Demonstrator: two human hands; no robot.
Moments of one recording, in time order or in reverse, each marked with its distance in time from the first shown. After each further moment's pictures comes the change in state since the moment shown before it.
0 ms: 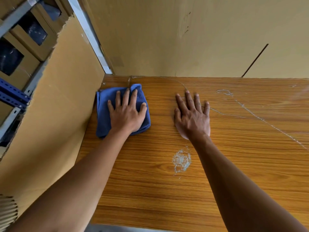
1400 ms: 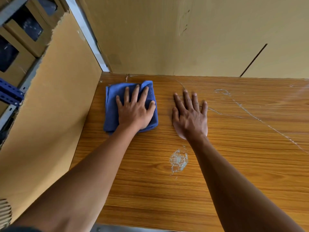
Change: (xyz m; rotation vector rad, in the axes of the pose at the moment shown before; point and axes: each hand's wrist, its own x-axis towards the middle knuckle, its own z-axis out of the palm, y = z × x) left_hand 0.007 0.035 0.004 0.005 -0.020 0.058; right_hand 0.000 -0.003 -0.002 -0.011 0.004 0.009
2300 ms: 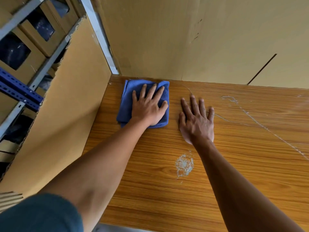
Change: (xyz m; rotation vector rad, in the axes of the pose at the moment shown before) left_hand 0.031 0.013 -0.001 0.002 -0.025 0.123; right_hand 0.001 -0.001 0.000 -0.008 -0.010 0.015
